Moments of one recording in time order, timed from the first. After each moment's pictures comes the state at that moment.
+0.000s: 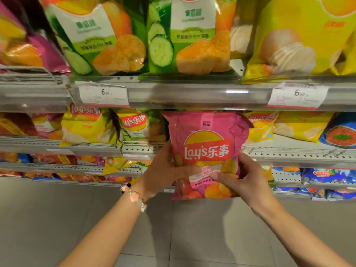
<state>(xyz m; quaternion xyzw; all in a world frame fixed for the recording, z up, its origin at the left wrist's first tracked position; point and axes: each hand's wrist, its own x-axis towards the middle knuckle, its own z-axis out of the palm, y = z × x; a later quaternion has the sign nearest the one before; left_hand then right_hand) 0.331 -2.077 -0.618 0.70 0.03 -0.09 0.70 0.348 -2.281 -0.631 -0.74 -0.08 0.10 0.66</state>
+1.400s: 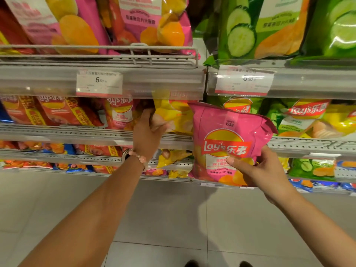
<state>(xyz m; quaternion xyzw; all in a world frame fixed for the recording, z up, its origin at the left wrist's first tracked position) 0.330 -1.789 -0.663 0.87 0.12 0.24 0.41 0.305 -2.066 -0.633 -0.75 -0.02 0.10 0.65</state>
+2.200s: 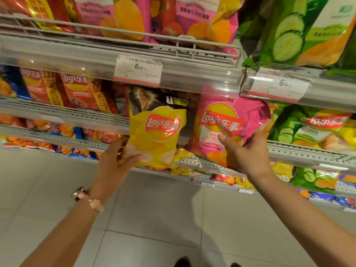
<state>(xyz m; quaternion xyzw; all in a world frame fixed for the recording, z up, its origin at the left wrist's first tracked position) 0.196 -1.712 -0.666 0.87 0.15 0.17 0.43 0.317 -1.984 -0.617 -0.80 -0.02 0.01 0.60</state>
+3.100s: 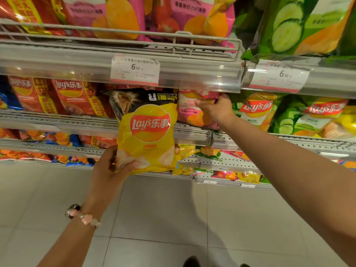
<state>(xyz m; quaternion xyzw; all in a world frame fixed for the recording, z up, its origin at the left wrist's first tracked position) 0.182 -1.703 -0.667 0.81 0.17 0.15 0.54 0.421 -1.905 -0.642 -0.80 0.02 0.07 0.59</state>
